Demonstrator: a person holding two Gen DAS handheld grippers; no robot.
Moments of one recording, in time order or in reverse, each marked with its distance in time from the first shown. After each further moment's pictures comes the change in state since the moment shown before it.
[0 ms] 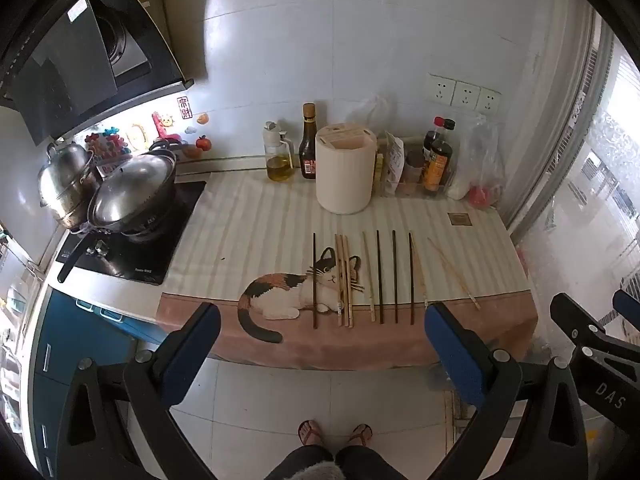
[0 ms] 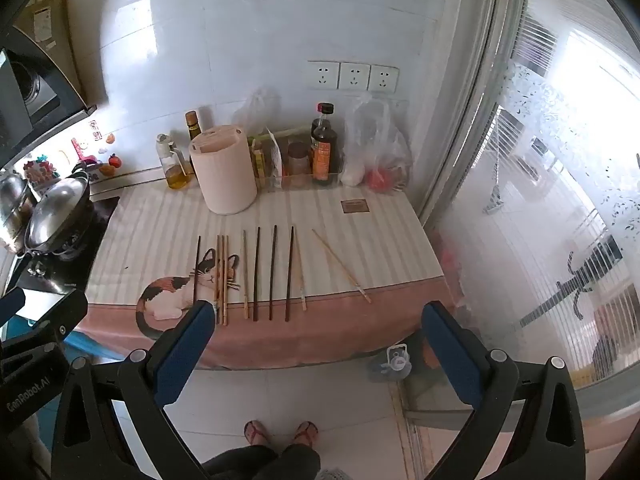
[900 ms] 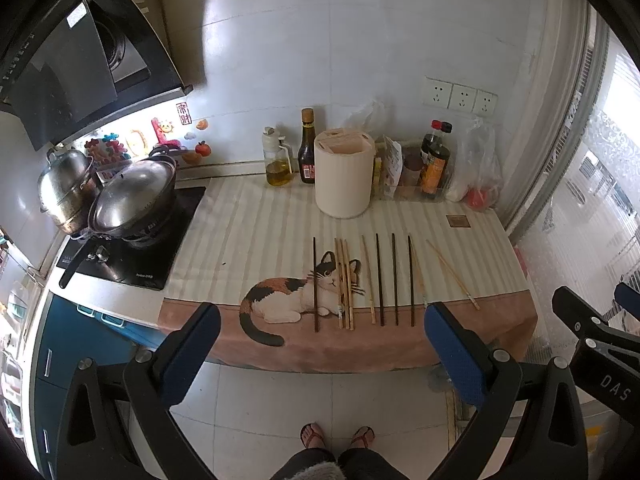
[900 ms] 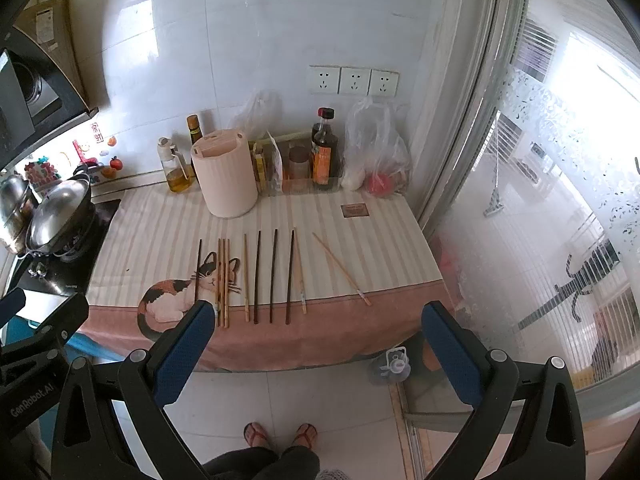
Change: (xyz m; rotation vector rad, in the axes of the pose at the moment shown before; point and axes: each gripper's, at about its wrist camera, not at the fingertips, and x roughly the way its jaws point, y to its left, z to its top) left arm -0.006 -0.007 0.005 0.017 -0.022 0.010; right arm -0.006 -0.001 -0.001 0.002 -0.011 -0.002
